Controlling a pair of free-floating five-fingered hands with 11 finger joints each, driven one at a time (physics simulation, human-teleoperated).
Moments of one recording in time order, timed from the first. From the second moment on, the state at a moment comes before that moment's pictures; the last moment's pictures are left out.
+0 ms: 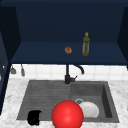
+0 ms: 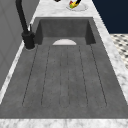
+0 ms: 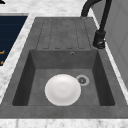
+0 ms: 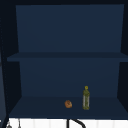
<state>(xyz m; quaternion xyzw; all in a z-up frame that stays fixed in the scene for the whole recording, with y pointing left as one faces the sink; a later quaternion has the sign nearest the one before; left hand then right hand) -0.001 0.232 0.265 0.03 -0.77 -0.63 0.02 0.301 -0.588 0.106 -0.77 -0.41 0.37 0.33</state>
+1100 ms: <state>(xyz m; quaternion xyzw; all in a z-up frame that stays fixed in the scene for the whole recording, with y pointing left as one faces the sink) -0.001 0.232 0.265 0.03 -0.77 -0.63 0.02 0.312 -0.583 0.101 -0.66 -0.32 0.43 0.53</state>
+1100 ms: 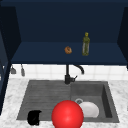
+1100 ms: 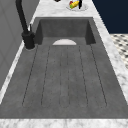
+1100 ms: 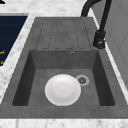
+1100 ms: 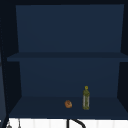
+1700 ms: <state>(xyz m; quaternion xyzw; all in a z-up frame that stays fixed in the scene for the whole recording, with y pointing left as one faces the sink) -0.001 0.232 0.265 0.03 -0.77 -0.63 0.02 0.296 -0.564 0.105 -0.64 -0.31 0.45 0.54</state>
